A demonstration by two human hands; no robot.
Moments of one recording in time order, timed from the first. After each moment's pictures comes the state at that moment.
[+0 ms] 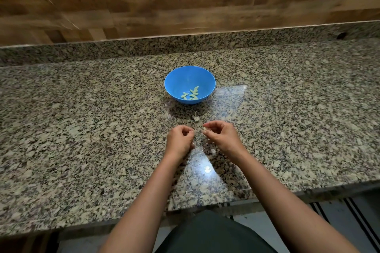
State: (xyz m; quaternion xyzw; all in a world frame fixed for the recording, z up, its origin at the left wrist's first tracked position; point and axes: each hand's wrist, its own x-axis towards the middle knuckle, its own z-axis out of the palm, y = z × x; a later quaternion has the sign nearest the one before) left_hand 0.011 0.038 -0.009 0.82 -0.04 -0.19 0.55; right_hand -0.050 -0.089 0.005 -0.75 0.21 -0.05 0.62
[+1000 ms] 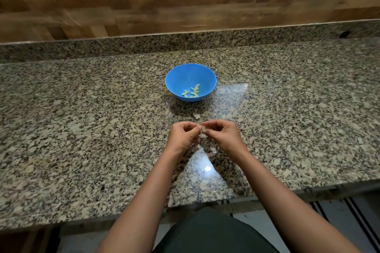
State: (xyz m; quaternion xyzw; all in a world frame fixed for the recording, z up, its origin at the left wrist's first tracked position) left_hand 0.002 0.038 0.008 0.71 -0.04 -0.25 0.65; right_hand -0.055 -0.087 0.007 -0.72 0.20 -0.07 0.67
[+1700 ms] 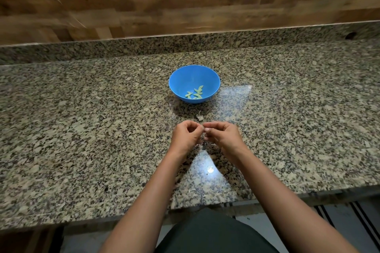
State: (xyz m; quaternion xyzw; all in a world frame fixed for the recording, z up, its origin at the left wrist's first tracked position) left_hand 0.004 0.035 0.009 0.76 -0.06 -0.21 0.62; right_hand -0.047 -0.081 0.008 -0.59 0.23 -0.03 0.77
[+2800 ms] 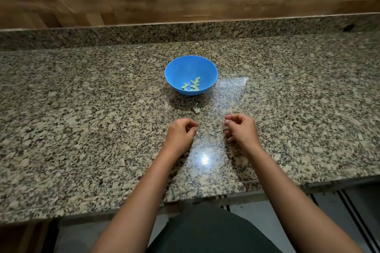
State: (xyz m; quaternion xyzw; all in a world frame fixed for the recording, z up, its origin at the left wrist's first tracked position) left_hand 0.003 0.047 0.000 0.88 -0.18 -0.14 0.42; right_hand -0.063 -0.117 0.000 -0.73 0.34 -0.10 0.59
